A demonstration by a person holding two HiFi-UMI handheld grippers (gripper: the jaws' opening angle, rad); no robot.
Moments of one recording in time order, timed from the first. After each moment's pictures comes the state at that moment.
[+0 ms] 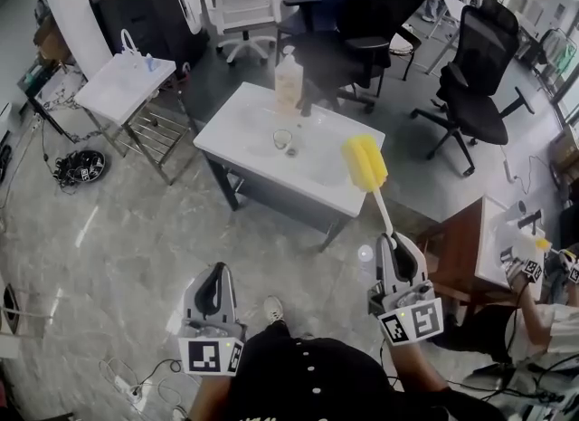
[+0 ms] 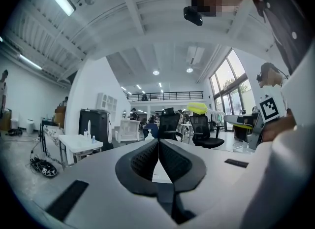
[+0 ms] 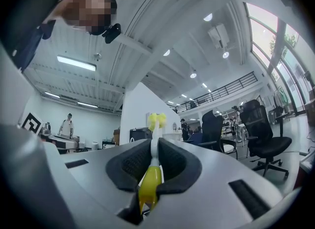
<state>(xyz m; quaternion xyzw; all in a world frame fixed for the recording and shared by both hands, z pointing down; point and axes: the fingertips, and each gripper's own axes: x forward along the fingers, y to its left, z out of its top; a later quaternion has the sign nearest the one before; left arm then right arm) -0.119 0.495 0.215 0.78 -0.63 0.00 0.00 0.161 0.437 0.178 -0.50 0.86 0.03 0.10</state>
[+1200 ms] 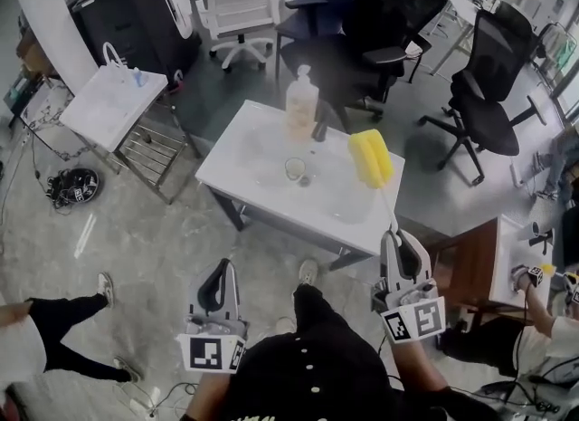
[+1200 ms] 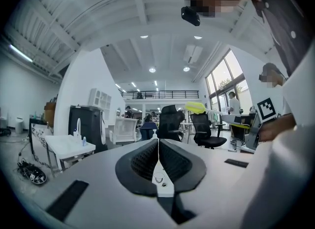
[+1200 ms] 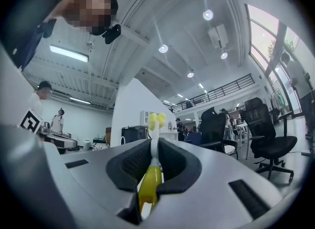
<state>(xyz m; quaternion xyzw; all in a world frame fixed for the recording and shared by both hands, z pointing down) -0.189 0.311 0.229 0.80 -0.59 0.00 0.00 0.092 0.267 0.190 -0.53 0.84 0.04 0.09</state>
